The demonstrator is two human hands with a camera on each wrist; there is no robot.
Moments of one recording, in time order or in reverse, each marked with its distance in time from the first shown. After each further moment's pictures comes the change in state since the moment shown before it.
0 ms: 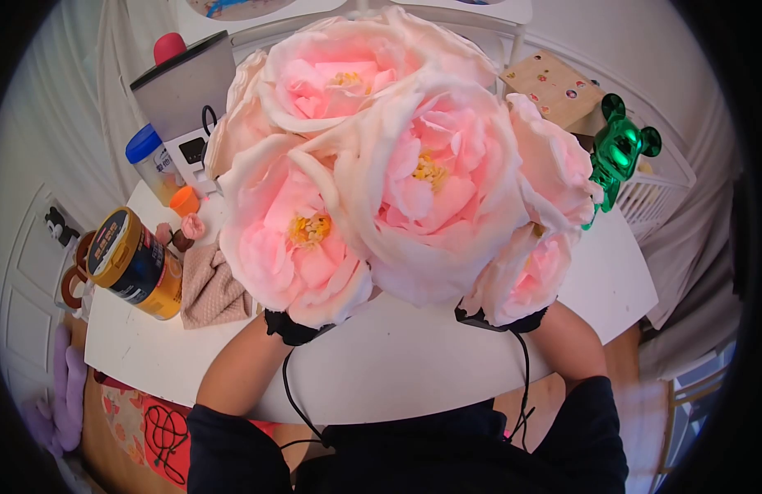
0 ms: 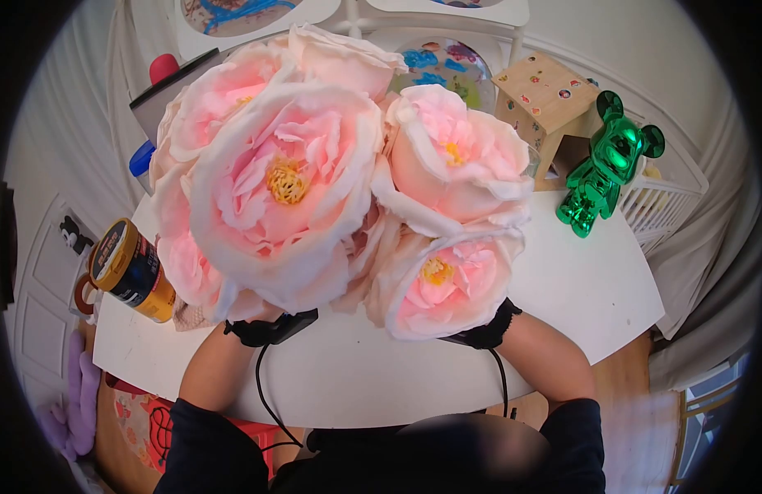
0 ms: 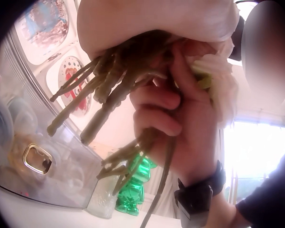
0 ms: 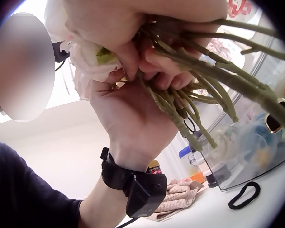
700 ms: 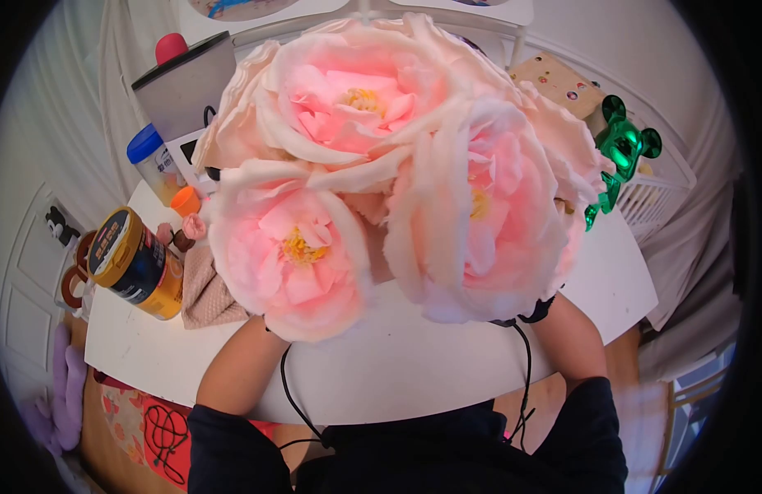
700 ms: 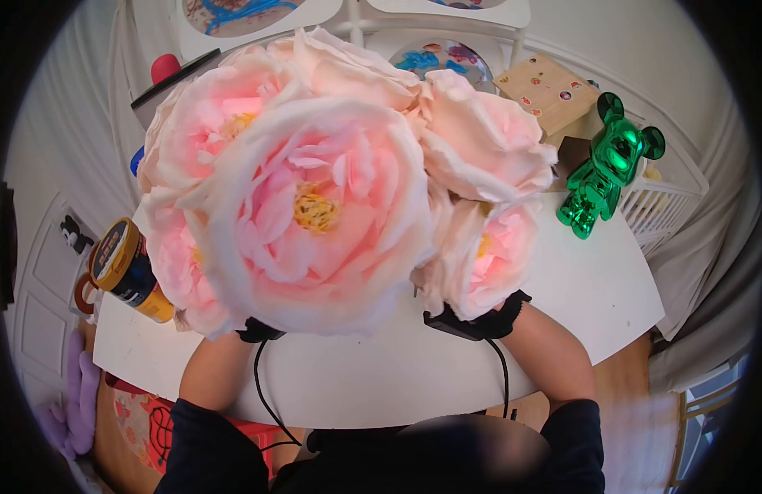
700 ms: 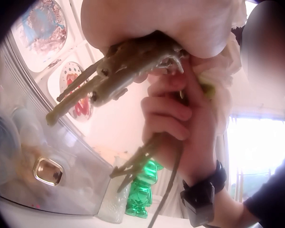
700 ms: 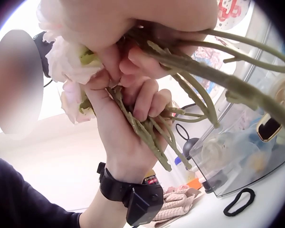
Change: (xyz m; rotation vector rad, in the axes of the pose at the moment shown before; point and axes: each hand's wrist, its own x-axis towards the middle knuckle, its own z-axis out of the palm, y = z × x) left_hand 0.018 -0.001 0.011 0.968 -0.119 0.744; right_hand -0.005 -0.071 0.049 -0.103 -0.222 -0.449
